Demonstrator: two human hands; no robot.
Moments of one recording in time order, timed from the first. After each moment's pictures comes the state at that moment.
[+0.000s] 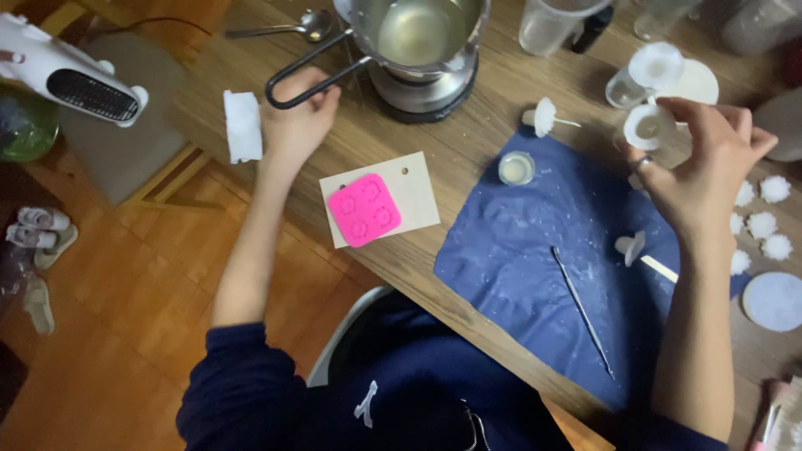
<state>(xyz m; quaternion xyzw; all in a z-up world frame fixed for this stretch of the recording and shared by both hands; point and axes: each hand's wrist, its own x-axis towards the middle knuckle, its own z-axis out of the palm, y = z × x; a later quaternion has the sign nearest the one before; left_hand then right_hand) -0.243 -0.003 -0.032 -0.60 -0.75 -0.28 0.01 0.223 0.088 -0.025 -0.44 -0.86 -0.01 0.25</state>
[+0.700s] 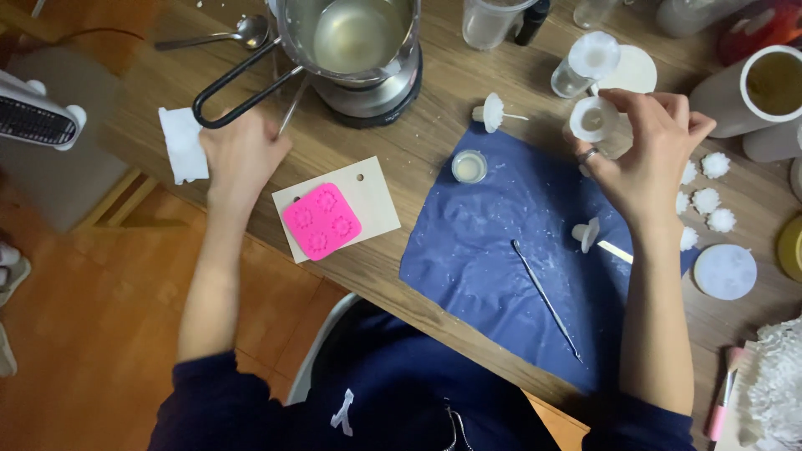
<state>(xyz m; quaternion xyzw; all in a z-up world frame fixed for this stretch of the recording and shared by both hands) -0.235 -0.015 -0.039 -0.58 -0.82 0.03 -0.01 0.214 0.081 -0.011 -0.46 -0.85 0.00 0.25</state>
